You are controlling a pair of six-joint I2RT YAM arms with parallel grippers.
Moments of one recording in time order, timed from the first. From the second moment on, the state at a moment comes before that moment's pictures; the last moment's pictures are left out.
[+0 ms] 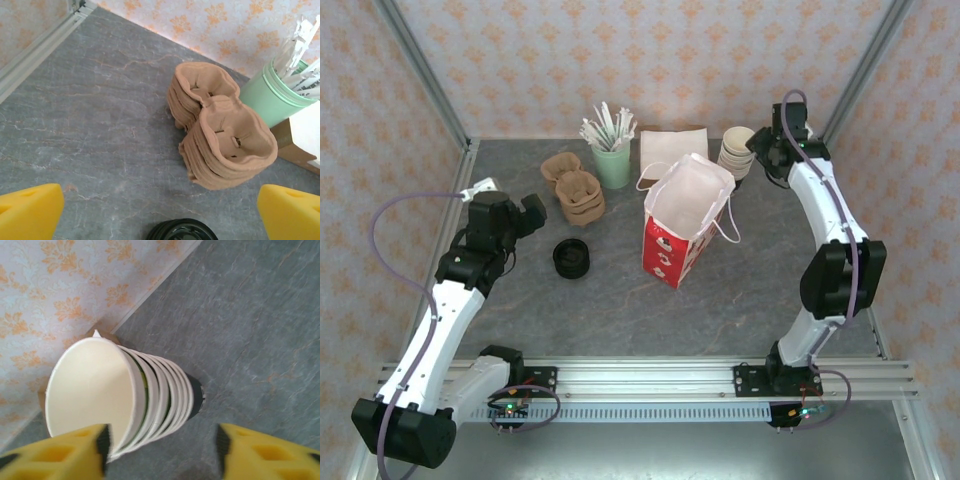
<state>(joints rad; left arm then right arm) -0.14 0.93 0.93 -0.60 -0.27 -0.54 0.05 1.76 1.69 -0.70 0.07 0.81</state>
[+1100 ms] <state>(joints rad) -0.17 0.90 0.93 -0.61 -0.18 -0.53 0.08 1.92 1.86 -0.74 0.03 0.75</state>
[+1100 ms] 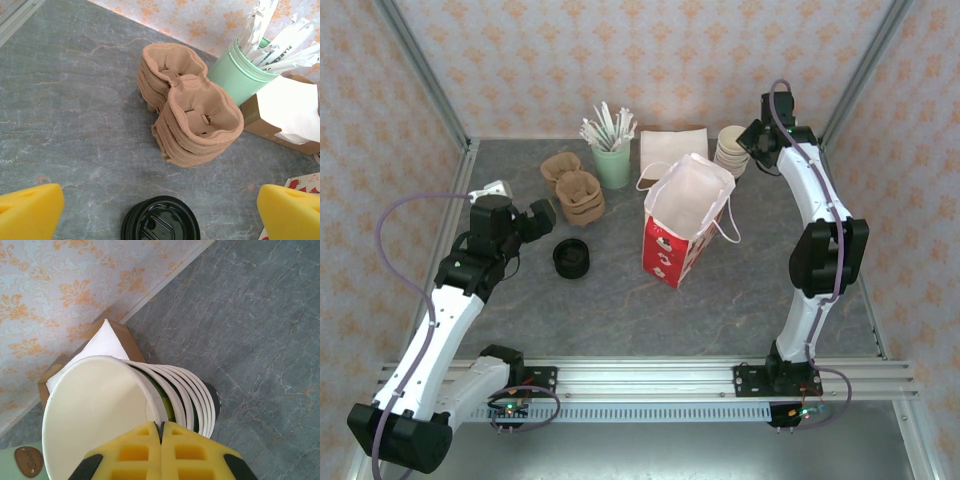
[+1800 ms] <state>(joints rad) -0.18 0.83 0.99 -0.64 -0.16 -0.53 0.13 1.66 1.94 -0.82 0.10 0.74</state>
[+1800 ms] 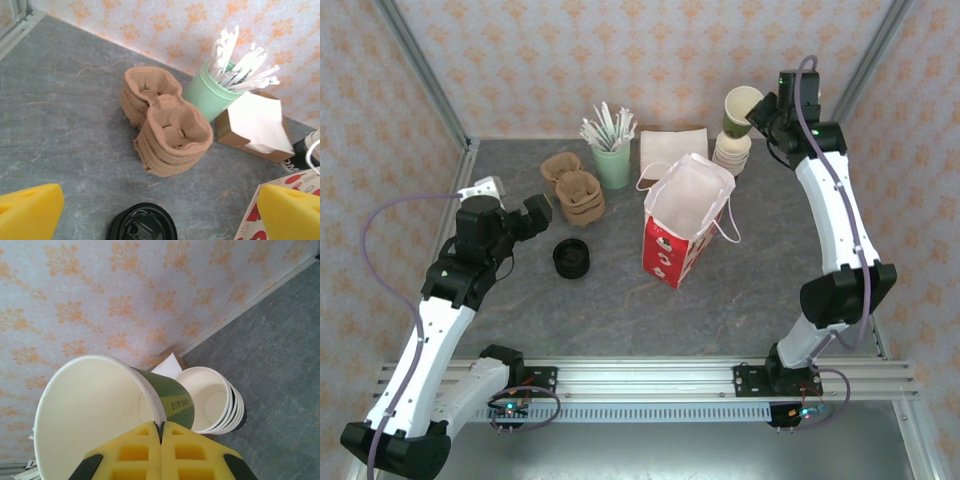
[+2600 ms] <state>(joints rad) -0.19 0.86 0.72 -0.59 -0.08 -0.56 0.30 0.66 0.85 -0.98 0.01 0.74</state>
